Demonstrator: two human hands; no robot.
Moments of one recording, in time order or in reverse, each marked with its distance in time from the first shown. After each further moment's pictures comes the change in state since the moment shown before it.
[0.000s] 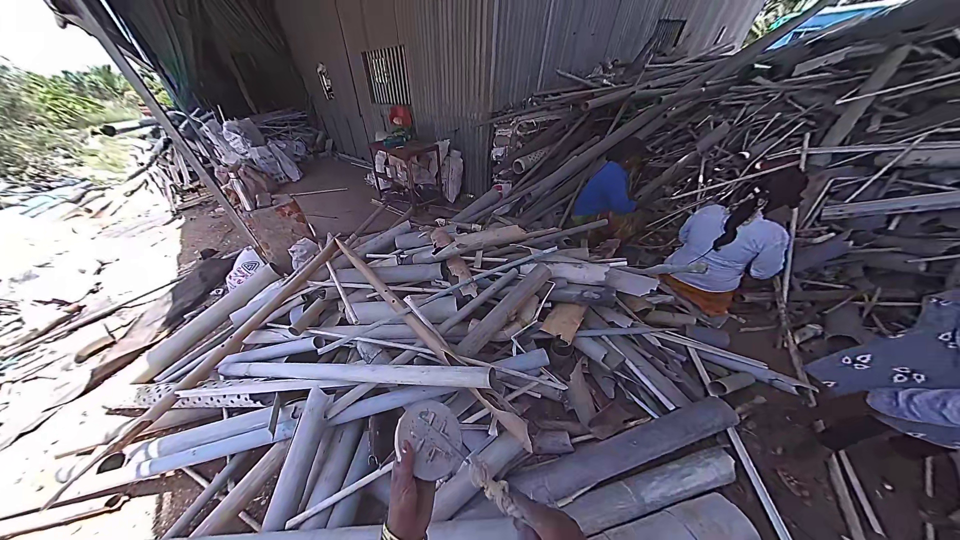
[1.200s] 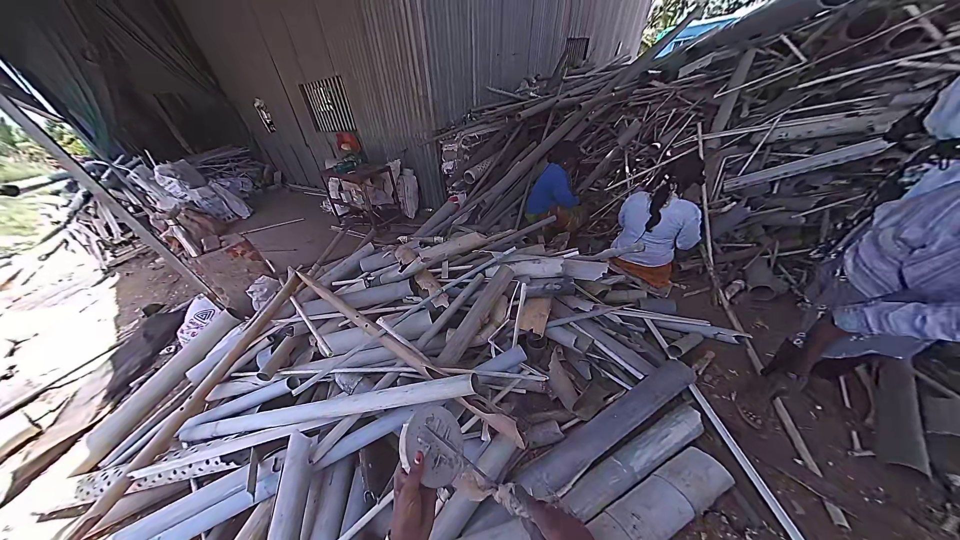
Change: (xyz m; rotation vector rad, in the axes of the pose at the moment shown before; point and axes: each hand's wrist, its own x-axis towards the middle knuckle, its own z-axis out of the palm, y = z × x) left_hand 0.000 0.002 0.021 0.193 -0.107 -0.051; right_hand -0.016 0.014 0.011 -0.118 0.089 0.145
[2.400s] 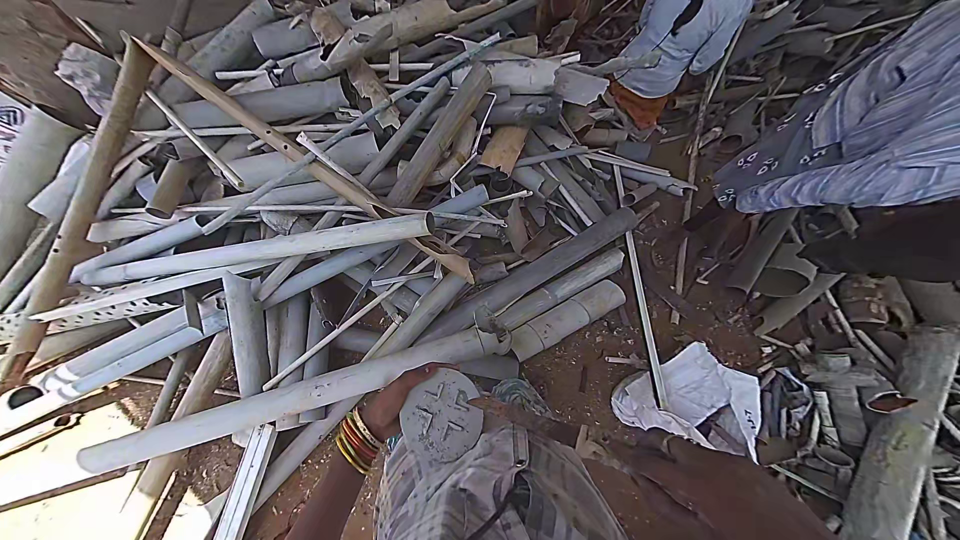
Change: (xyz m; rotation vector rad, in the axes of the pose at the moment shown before) left_hand -0.065 -0.036 -0.060 0.230 -0.510 -0.937; right_hand -0.131 0.016 -0.113 -0.390 -0.370 0.056
